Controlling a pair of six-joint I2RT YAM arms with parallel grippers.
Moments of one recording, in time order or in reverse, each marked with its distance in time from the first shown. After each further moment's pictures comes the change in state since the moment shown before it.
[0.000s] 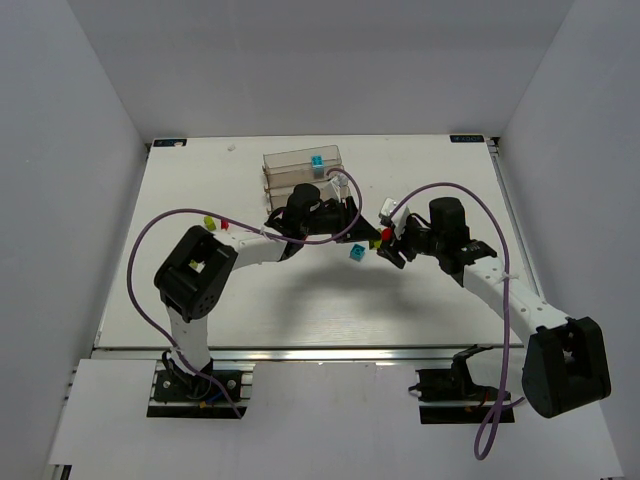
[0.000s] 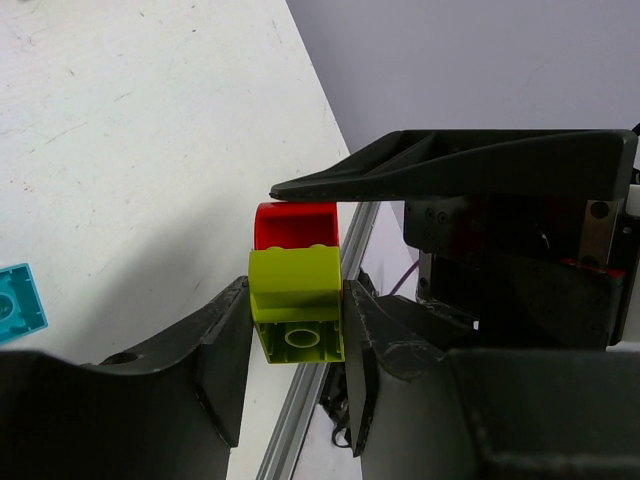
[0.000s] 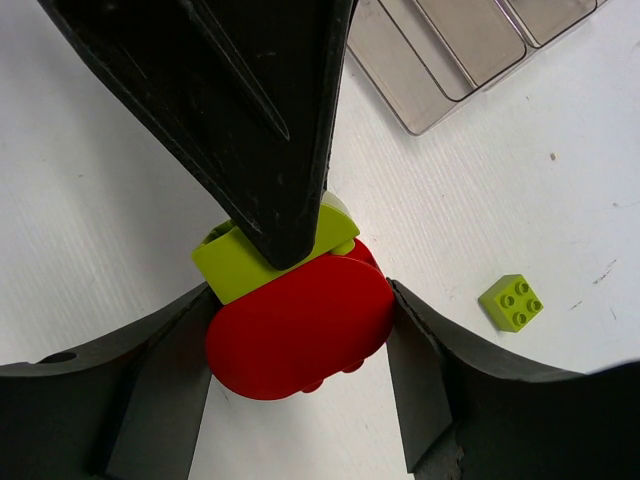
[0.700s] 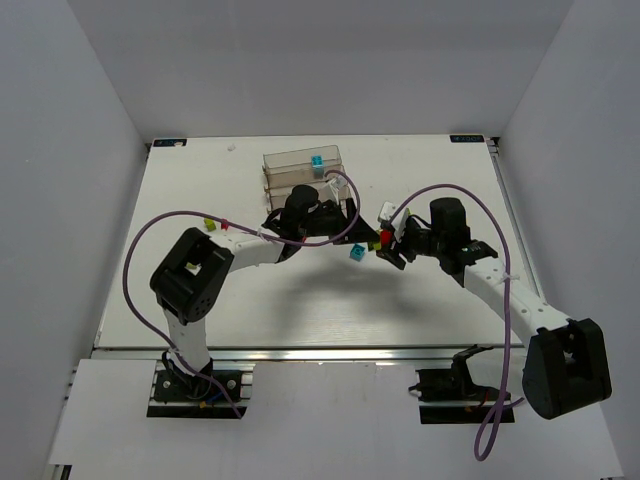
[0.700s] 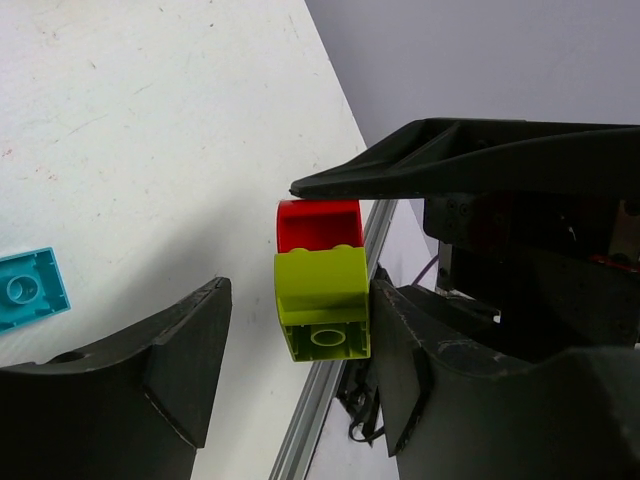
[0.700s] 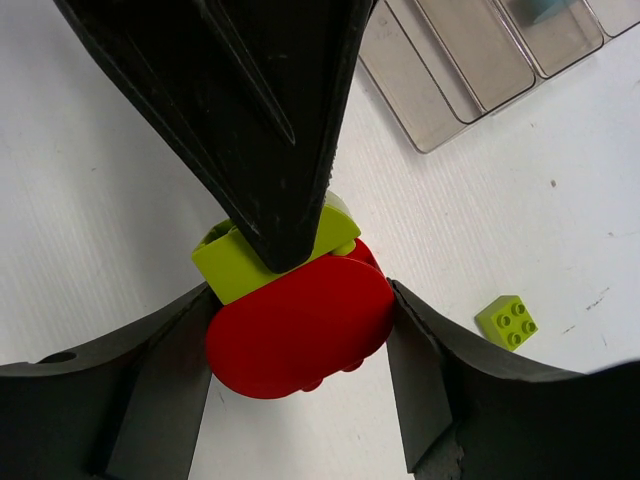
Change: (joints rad) left arm 0.004 -0.030 -0.026 -0.034 -0.024 0.058; right arm 0.003 -0.008 0.000 -0.011 -0.050 -0.066
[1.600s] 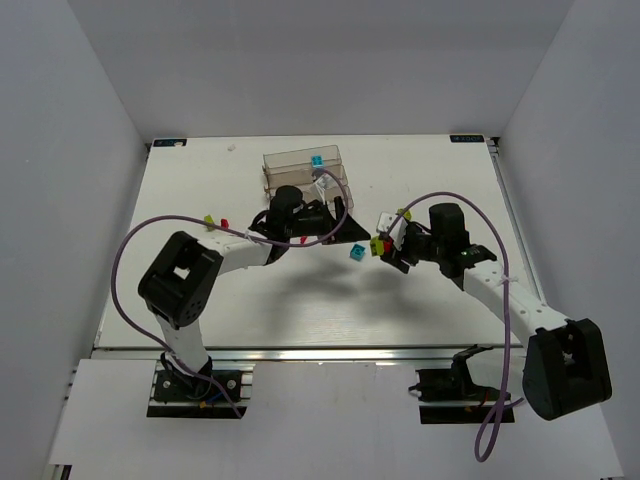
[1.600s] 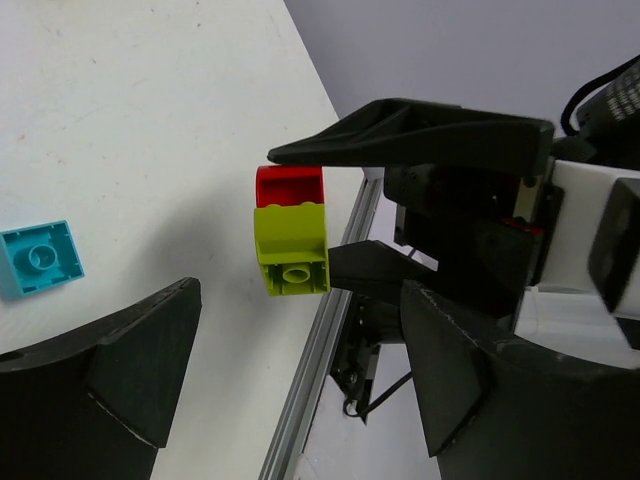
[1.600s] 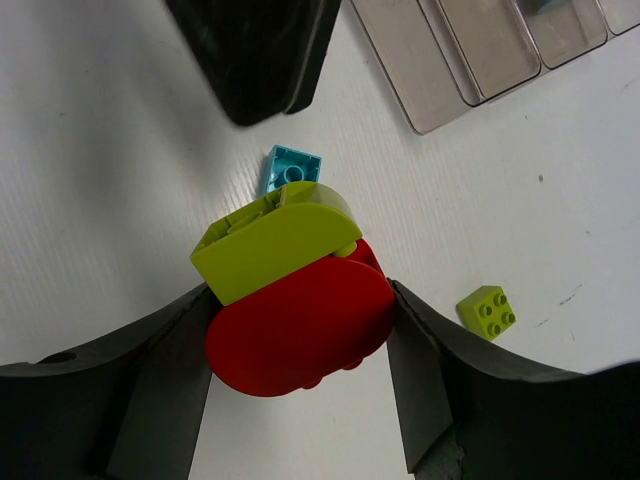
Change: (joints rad) left arm 0.070 -0.071 -0.092 0.073 0.090 -0.017; right arm -0.002 -0.008 -0.044 -0.010 0.032 -0.153
